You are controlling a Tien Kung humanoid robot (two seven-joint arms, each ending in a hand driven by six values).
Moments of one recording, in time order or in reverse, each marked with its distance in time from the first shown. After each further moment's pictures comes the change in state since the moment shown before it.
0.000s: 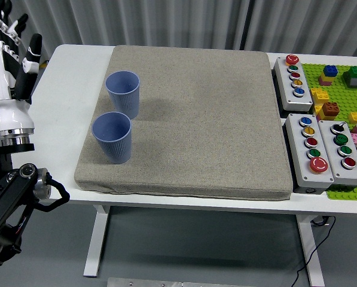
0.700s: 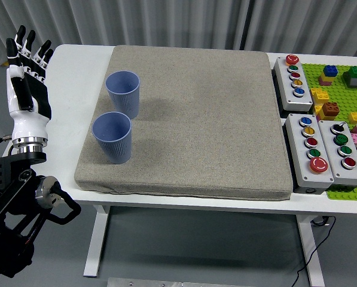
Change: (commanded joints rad) left arm 0.007 -0.012 0.034 -0.007 -0.252 -0.066 -0.001; right arm 0.003 -0.001 -0.001 -0.001 0.001 0.001 0.002
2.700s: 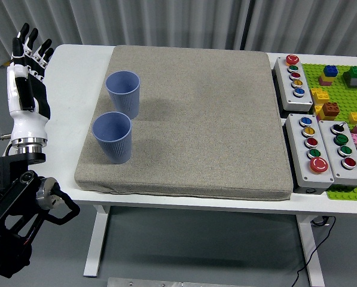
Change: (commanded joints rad) left arm 0.004 0.004 0.001 -0.018 0.079 0.023 0.021; right arm -0.004 0.002 -0.004 0.002 0.010 -0.008 -0.004
